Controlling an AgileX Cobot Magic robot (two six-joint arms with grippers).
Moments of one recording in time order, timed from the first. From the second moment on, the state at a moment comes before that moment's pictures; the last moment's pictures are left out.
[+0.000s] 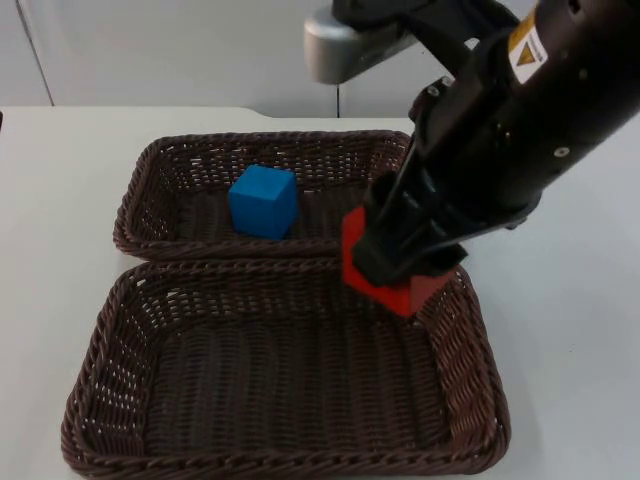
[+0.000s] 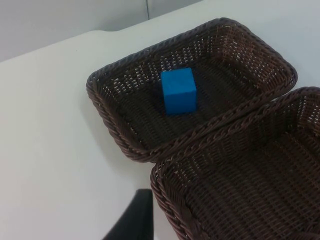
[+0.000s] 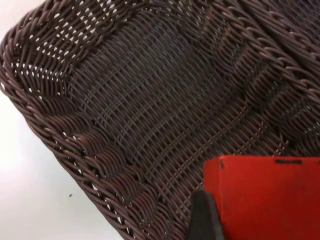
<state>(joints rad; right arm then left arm) 0.86 1.64 -1.12 -0.01 0.60 -0.04 -0.36 0.64 -0.62 -0.12 0.65 0.17</state>
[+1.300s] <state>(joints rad) 0.89 1.88 -1.12 0.06 0.32 -0.14 -0.36 0.64 -0.62 -0.12 0.65 0.17</state>
